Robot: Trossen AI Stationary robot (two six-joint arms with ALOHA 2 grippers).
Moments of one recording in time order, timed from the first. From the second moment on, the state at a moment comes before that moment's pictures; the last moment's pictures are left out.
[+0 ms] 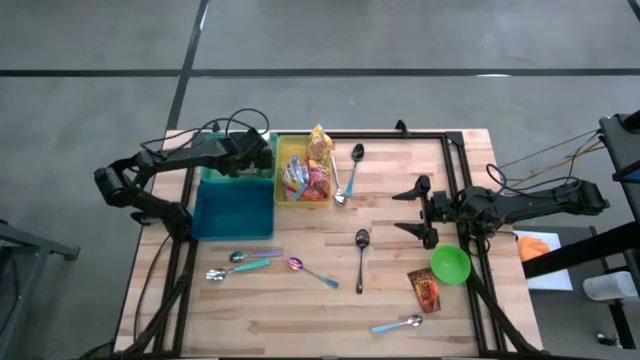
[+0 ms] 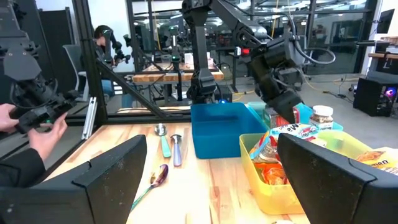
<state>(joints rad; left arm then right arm) 0.67 1.44 0.79 -0.53 -0.42 -0.82 0.08 0.52 0.17 0.40 0.08 0.07</state>
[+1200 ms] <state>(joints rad) 0.68 1.44 0.79 -0.53 -0.36 -0.81 0.08 0.52 0.17 0.40 0.08 0.07</state>
